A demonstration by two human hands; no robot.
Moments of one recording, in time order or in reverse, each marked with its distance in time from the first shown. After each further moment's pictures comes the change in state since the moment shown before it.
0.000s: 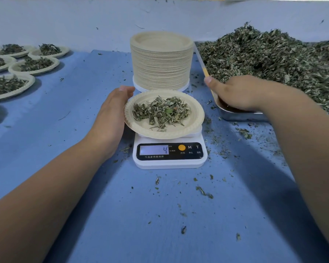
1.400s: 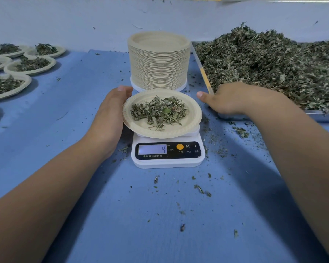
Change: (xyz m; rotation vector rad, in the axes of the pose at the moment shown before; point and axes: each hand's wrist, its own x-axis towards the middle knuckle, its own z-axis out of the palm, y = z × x) left_hand 0.000 0.001 0.000 0.007 -0.008 -0.012; right_hand -0.007 -0.023 0.006 -0.130 -0.139 0.137
